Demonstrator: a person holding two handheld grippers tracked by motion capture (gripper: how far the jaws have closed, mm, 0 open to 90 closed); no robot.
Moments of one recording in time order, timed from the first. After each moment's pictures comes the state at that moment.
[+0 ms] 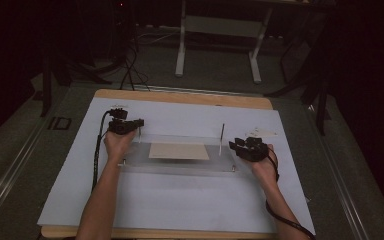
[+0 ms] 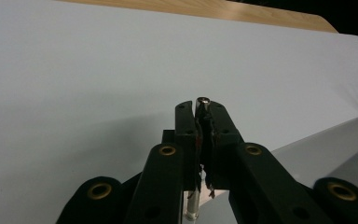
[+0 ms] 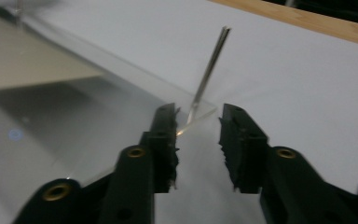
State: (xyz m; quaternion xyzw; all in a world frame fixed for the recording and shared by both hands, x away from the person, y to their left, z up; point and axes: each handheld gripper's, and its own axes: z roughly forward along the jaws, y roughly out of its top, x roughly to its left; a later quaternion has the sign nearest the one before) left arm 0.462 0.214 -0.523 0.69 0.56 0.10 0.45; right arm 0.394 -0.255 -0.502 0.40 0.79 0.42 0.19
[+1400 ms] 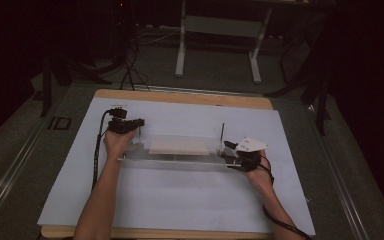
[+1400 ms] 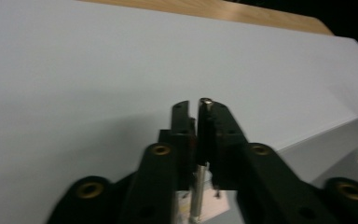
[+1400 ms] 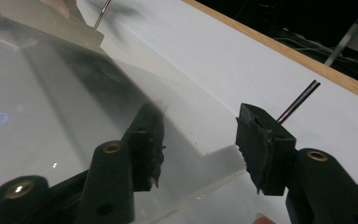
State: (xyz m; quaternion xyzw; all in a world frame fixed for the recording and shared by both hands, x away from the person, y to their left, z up) left arm 0.465 0.217 -0.525 0.69 0.56 0.09 0.46; right arm 0.369 -0.229 -0.507 0.26 0.82 0.47 0.21
